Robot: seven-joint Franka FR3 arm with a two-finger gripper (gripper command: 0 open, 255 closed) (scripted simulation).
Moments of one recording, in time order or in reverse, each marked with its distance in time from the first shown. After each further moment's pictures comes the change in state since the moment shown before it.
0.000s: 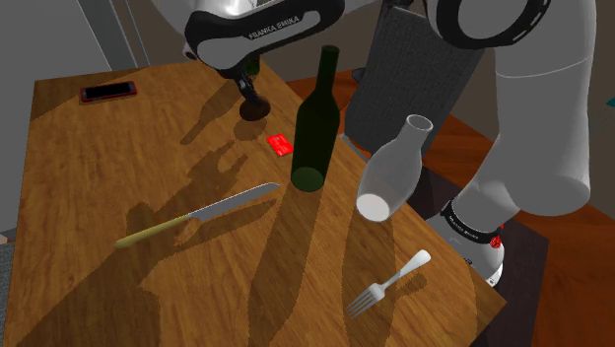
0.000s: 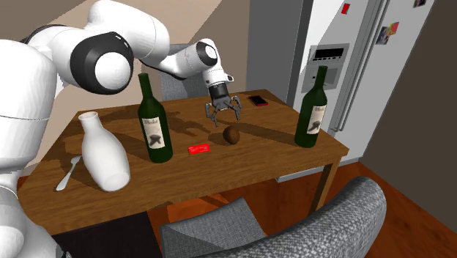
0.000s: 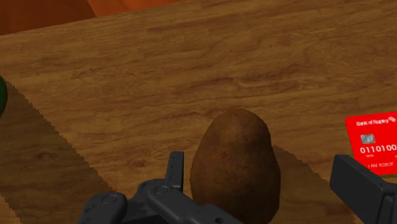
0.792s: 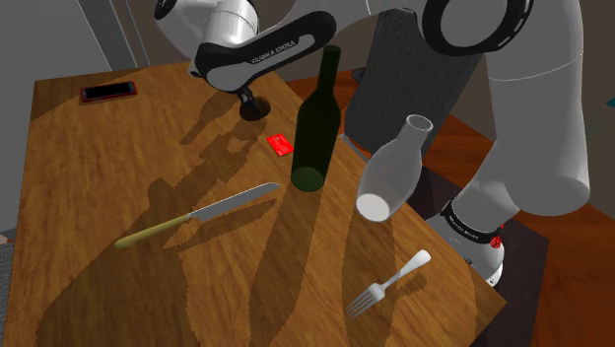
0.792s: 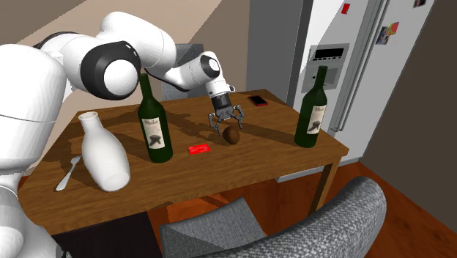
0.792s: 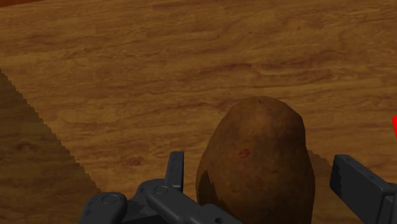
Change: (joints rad) arm -0.007 0.053 -0.011 -0.031 -0.043 0.080 -0.007
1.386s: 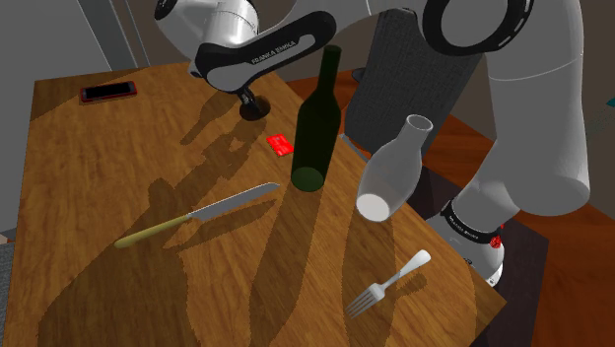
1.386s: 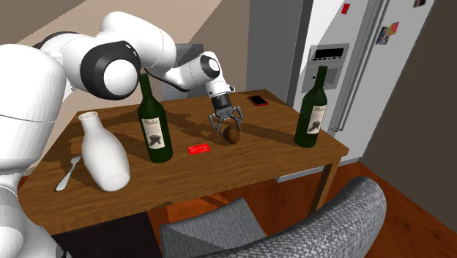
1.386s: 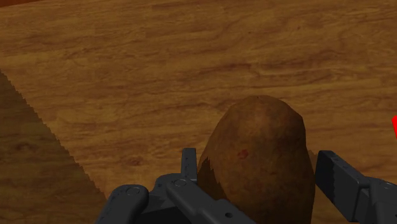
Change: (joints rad) arm 0.000 -0.001 0.000 -0.003 0.000 0.001 0.001
